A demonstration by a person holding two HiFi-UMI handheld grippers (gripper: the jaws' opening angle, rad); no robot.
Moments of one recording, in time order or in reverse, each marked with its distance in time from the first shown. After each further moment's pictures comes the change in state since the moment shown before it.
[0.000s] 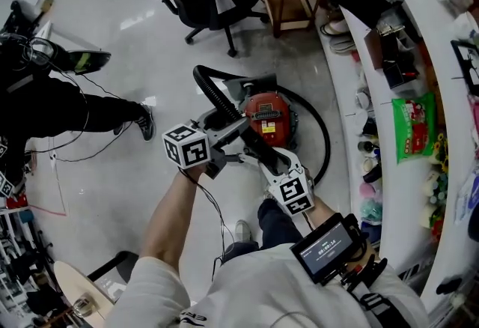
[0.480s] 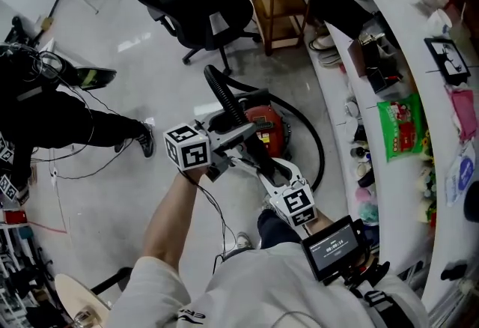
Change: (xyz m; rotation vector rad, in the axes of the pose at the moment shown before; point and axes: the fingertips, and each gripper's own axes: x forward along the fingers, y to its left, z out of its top) left arm 0.000 -0.086 0.046 0.103 -0.009 -0.189; right arm -0.064 0.018 0.050 0.076 -0.128 -0.034
